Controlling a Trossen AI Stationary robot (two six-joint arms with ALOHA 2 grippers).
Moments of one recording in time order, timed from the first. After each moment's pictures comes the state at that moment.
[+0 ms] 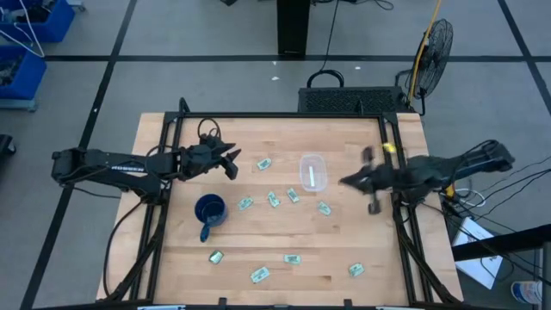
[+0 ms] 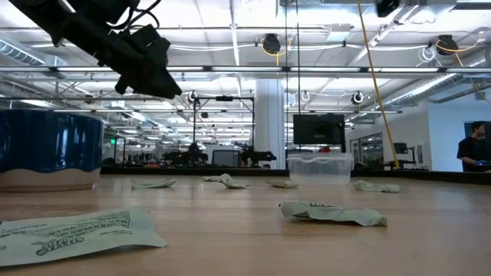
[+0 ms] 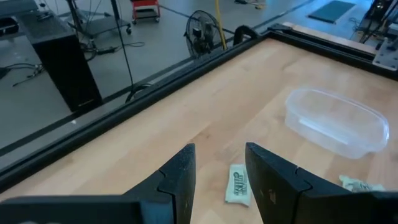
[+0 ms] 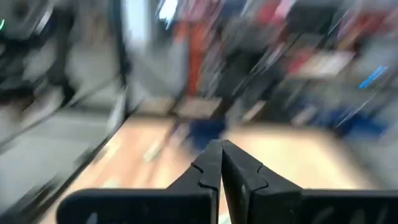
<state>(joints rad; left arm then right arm) 0.14 1.04 0.51 0.08 -0.49 -0.30 0.29 0.72 0.60 -0.01 0.19 0.00</state>
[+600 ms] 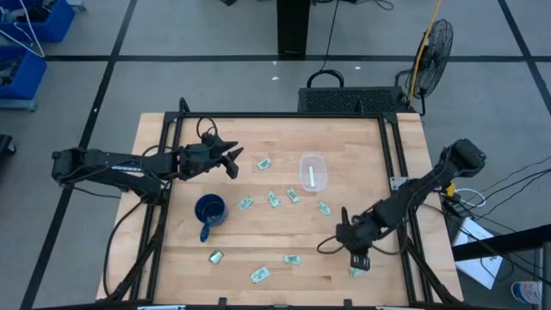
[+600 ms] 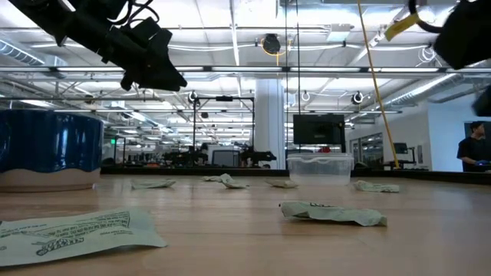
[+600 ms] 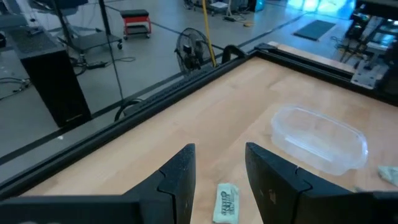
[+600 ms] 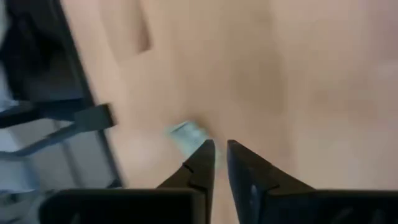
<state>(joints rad) 0.14 1.04 0.51 0.17 -0.46 -0.27 0.60 1.42 0.78 -0.56 -0.29 0.94</state>
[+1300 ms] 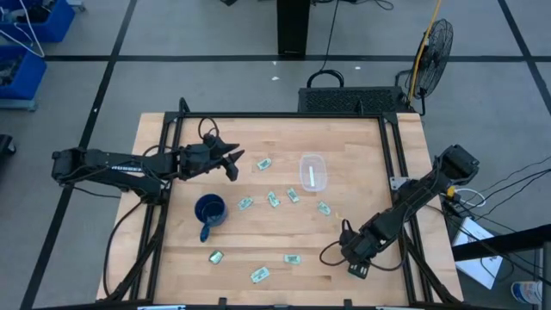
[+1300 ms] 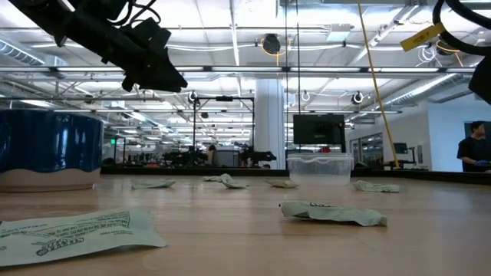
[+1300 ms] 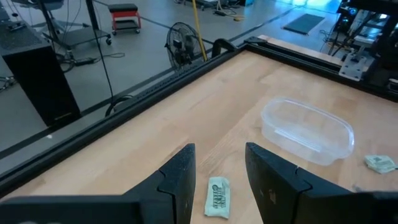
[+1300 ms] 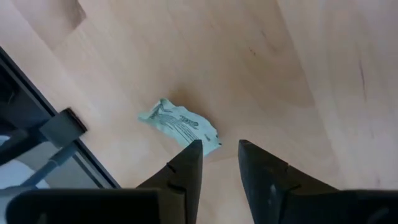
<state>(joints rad) 0.14 1.04 0.51 0.16 -0.42 -0.26 0.70 1.53 0.78 -0.56 -0.31 1.26</state>
